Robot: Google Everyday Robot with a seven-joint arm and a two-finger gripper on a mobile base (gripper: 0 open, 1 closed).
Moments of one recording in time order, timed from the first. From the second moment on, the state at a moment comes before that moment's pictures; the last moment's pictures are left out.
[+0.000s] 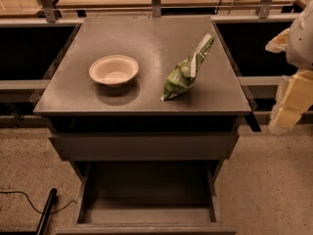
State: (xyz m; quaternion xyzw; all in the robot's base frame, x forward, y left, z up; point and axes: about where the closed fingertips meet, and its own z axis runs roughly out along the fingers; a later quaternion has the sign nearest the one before) arm 0.438 -0.217 0.976 -0.60 0.78 -0.03 0.16
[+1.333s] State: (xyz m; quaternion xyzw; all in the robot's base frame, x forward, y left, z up) arm 0.537 -0.126 0.959 -0.79 0.54 -0.15 0.23
